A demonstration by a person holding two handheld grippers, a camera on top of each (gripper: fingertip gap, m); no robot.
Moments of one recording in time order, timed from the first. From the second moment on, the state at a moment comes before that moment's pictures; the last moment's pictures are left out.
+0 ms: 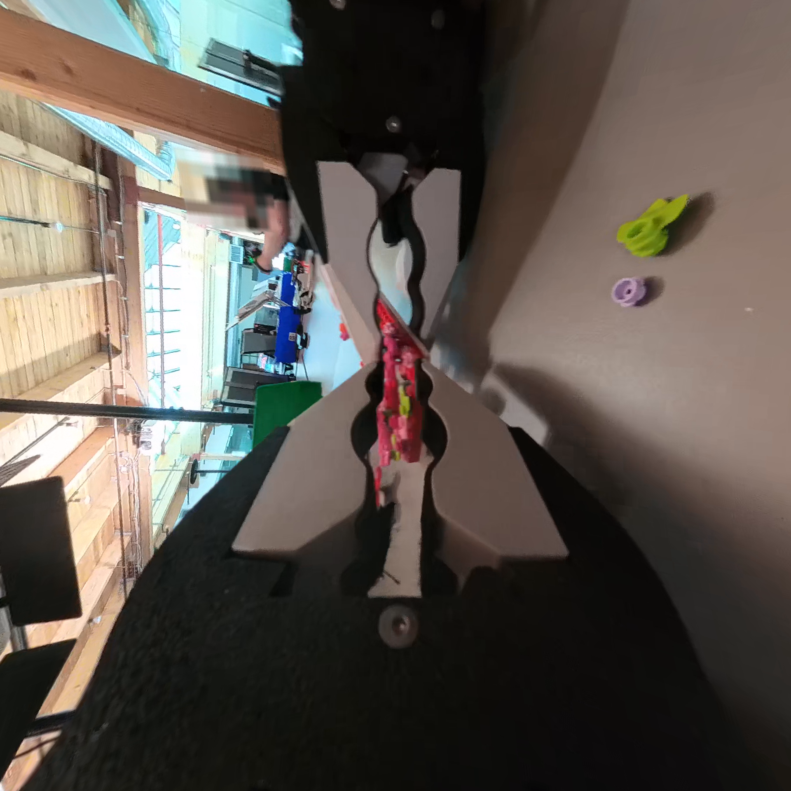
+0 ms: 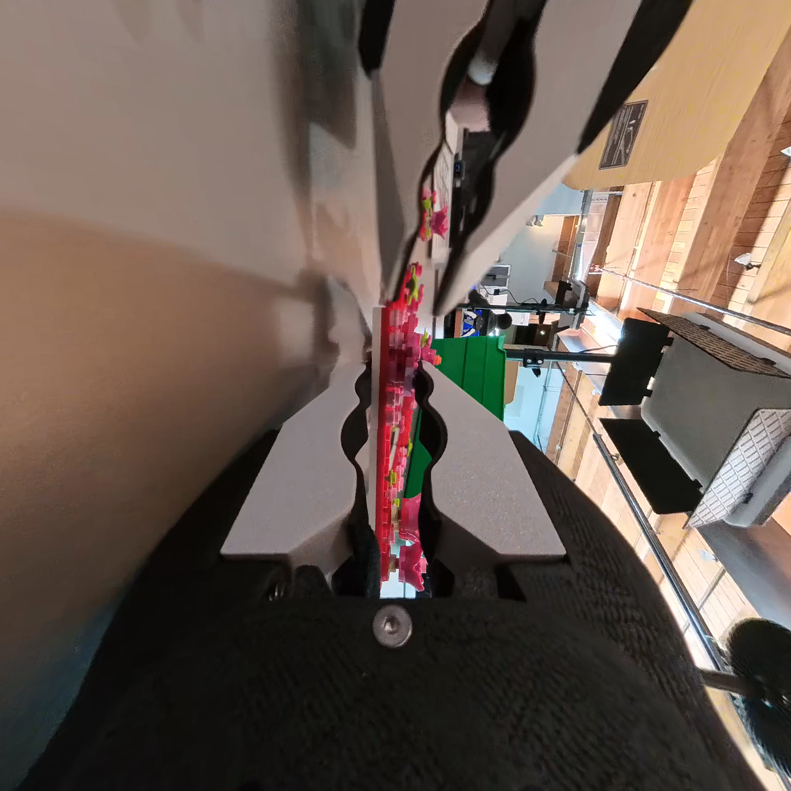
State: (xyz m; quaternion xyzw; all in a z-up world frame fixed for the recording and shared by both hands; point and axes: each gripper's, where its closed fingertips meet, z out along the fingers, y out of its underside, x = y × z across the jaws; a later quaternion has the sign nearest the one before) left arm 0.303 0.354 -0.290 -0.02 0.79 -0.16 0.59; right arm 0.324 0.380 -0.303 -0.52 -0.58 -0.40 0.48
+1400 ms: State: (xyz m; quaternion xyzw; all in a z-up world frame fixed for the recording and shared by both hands) left arm 0.001 0.263 -0.117 -0.48 0.32 -0.24 0.78; right arm 0.253 0.297 -0.214 -0.67 -0.44 0.04 0.59
